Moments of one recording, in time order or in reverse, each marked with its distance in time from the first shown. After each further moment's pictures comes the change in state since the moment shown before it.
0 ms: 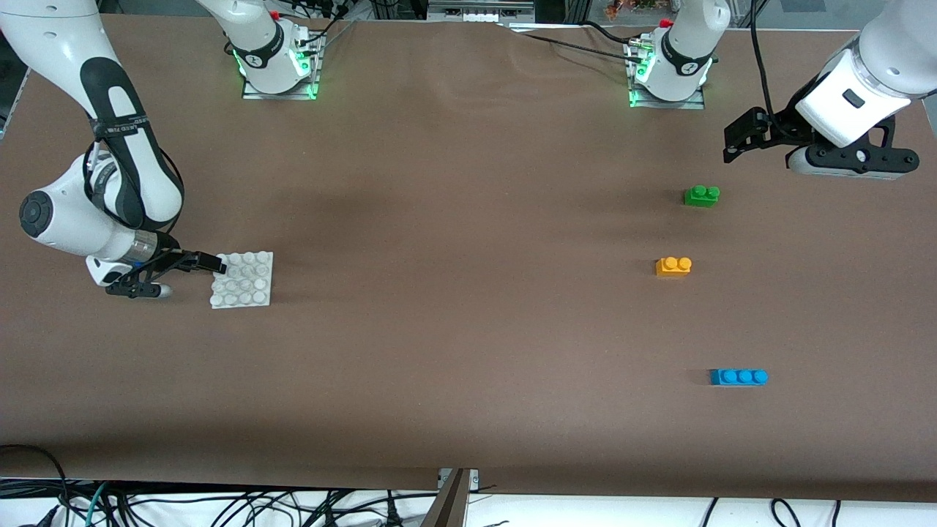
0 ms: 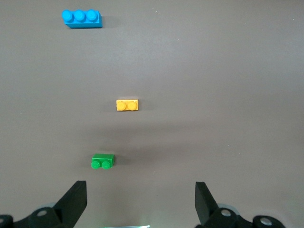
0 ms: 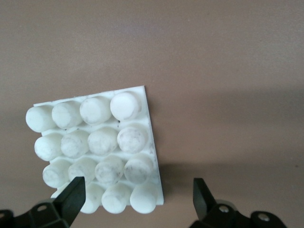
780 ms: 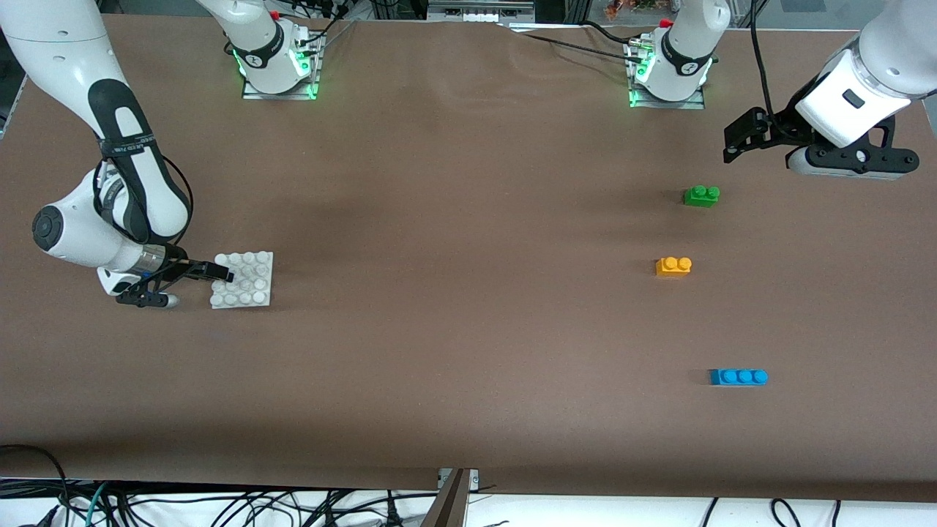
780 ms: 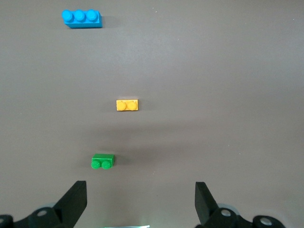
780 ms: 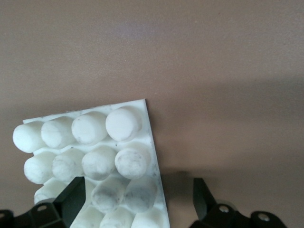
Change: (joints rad) left arm 0.000 0.000 0.000 0.000 0.000 0.000 0.000; right arm 0.000 0.074 0.007 0.049 0.046 0.009 -0.008
